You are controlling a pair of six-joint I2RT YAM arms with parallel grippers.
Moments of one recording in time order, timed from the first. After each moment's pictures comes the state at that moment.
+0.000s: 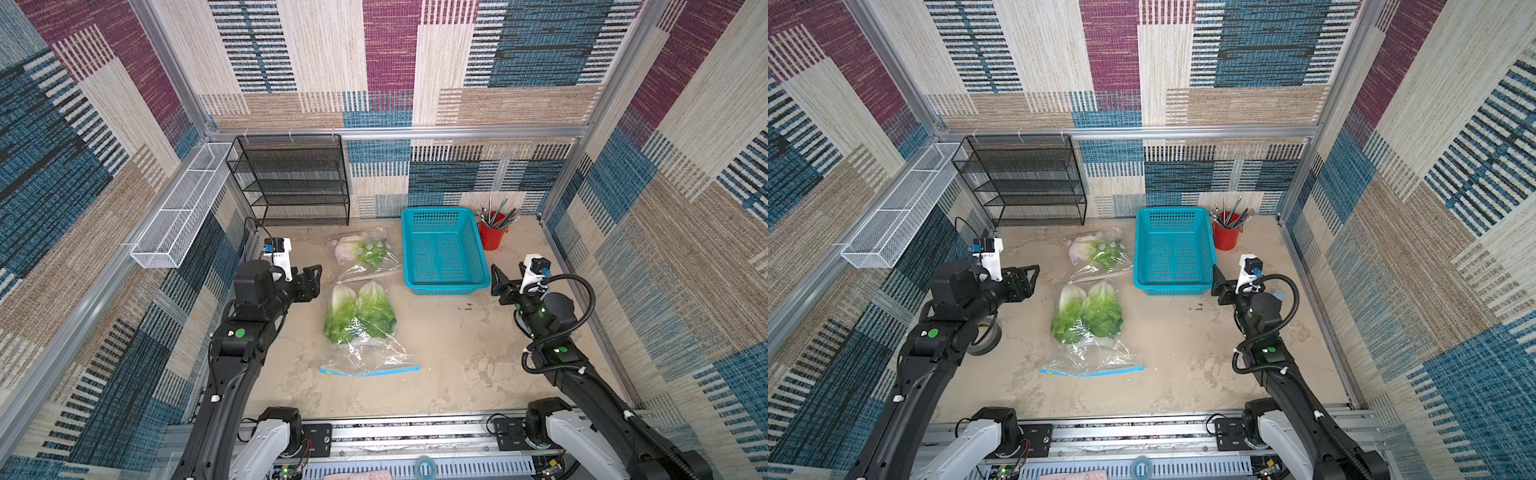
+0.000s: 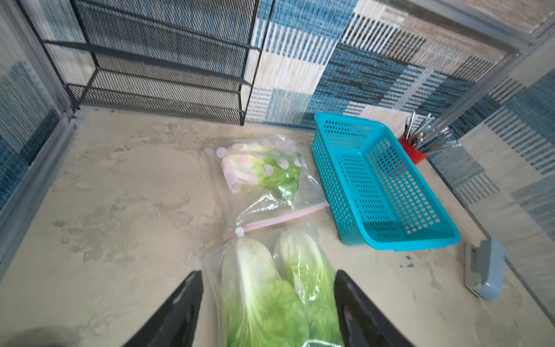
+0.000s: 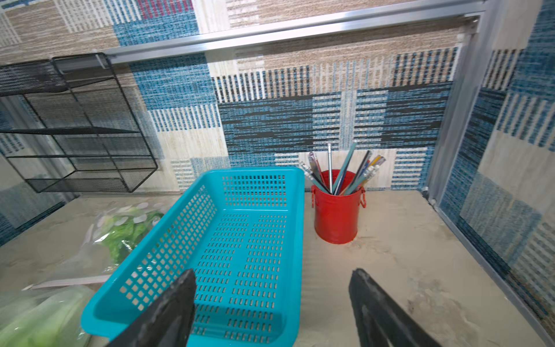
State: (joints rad) left arm -0.07 0.90 1.02 -0.57 0.22 -0.22; right arm 0.18 0.85 0.43 0.40 0.01 0.11
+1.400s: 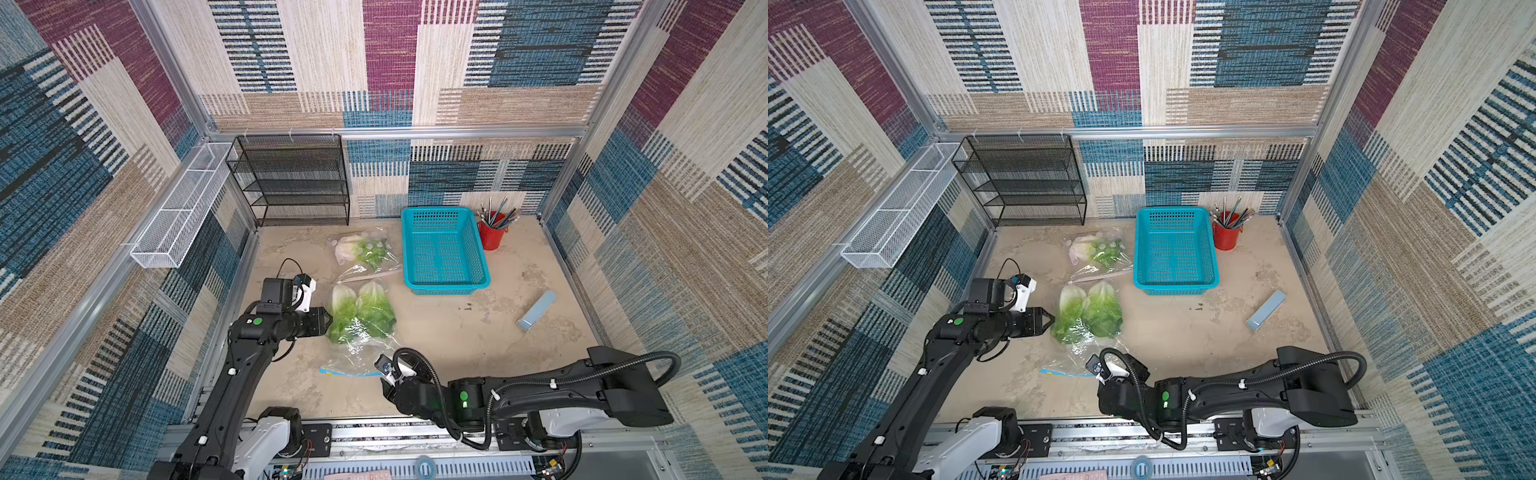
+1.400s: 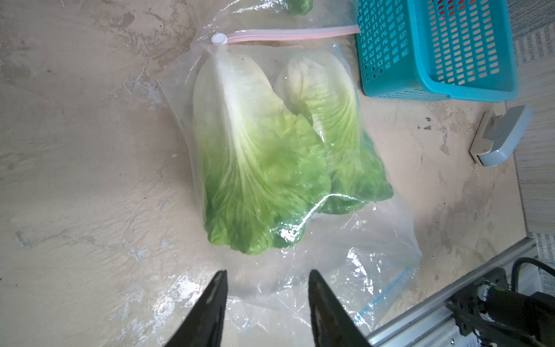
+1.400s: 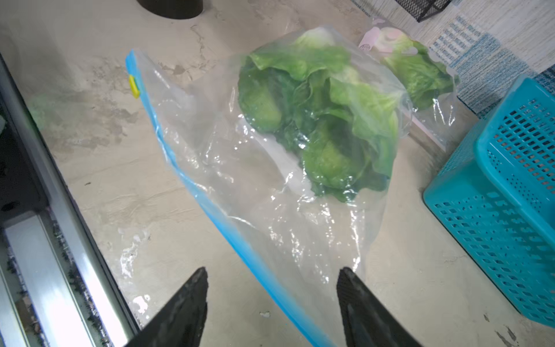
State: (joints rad) left arm -0.08 0.99 0.85 -0.85 0.35 -0.16; right arm 1.53 1.45 0.76 -0.10 0.68 0.21
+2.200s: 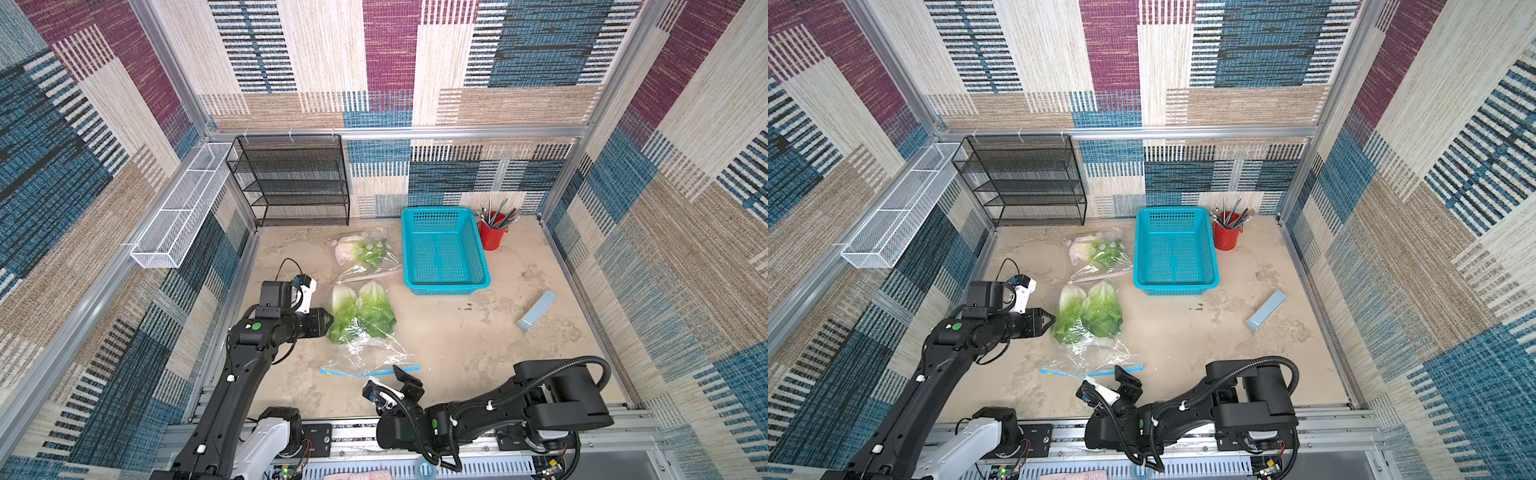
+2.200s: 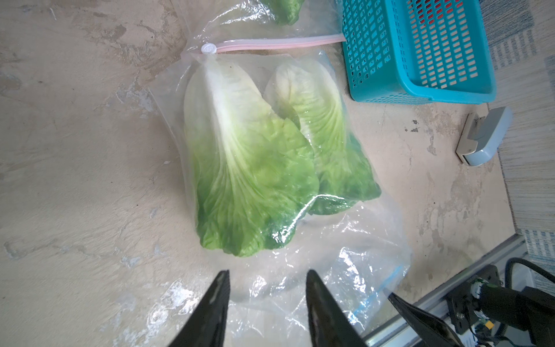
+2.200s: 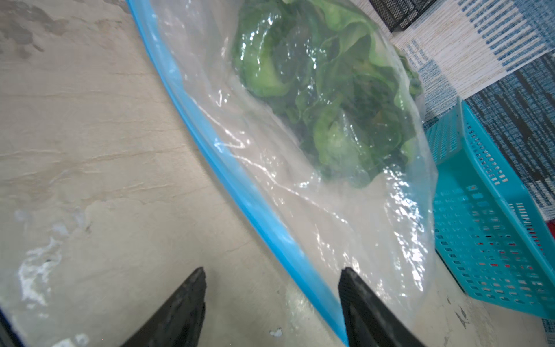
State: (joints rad) left arm -0.08 0.95 0.83 -0.82 0.37 -0.16; right arm 1.62 1.78 0.77 0.11 0.98 0.15
